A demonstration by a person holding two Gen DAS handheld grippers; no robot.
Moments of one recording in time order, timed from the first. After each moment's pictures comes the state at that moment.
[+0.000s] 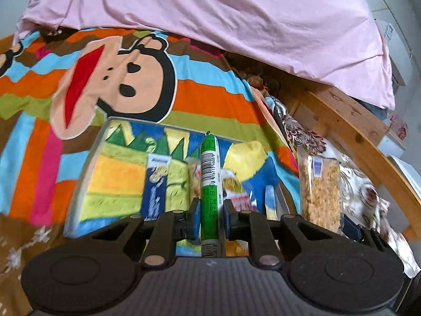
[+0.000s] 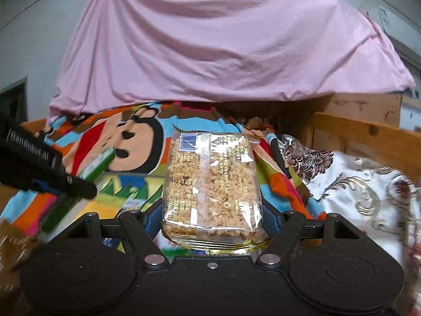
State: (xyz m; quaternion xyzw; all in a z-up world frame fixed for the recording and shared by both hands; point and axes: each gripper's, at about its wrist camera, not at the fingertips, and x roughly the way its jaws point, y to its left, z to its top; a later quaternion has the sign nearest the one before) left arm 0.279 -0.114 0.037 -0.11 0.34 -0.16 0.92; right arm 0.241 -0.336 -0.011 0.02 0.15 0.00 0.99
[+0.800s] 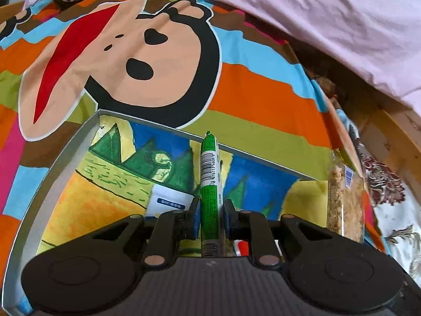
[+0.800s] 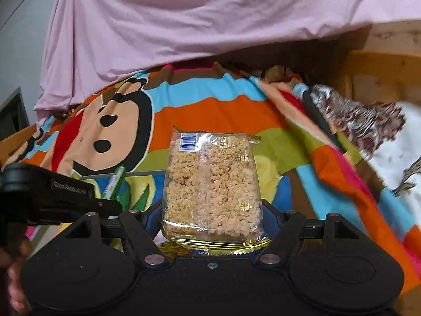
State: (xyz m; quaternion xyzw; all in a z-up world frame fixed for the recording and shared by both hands) left arm 0.431 -0.136 -0.028 -0.15 0.37 -0.06 0.92; right arm 0.393 -0.363 -0.051 0.10 0.23 0.06 0.97
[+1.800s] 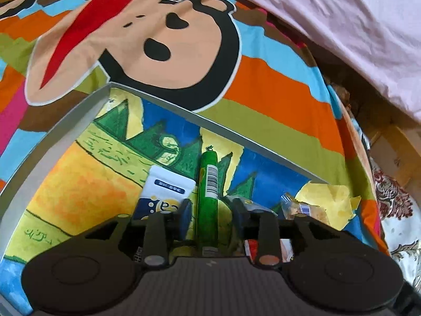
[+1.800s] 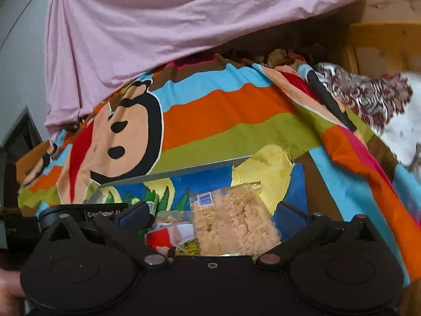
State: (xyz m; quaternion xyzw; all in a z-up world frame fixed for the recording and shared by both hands) left arm 0.427 -0.131 -0.050 -0.20 0.36 -0.03 0.91; right arm 0.389 -0.374 -0.043 0.18 0.26 0.09 0.95
